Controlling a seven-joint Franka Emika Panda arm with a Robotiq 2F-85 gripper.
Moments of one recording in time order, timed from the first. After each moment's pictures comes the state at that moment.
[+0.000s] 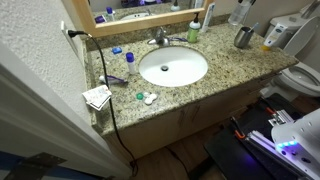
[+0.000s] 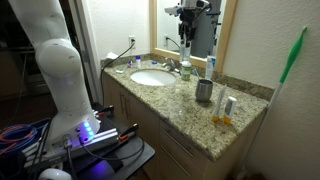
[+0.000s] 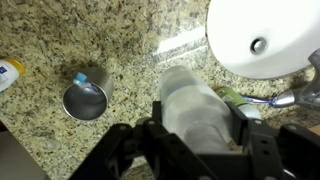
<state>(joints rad) -0.13 -0.07 -0.17 -1.98 0.11 2.01 0.10</state>
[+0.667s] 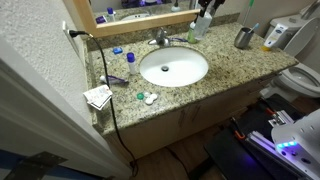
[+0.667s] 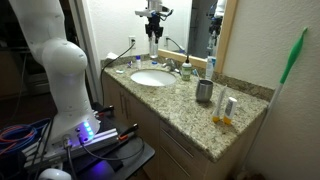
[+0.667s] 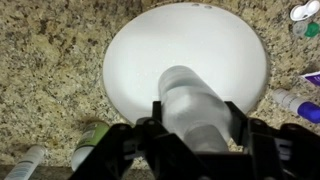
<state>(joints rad) 0.08 -0.07 0.06 -1.98 0.11 1.99 0.07</state>
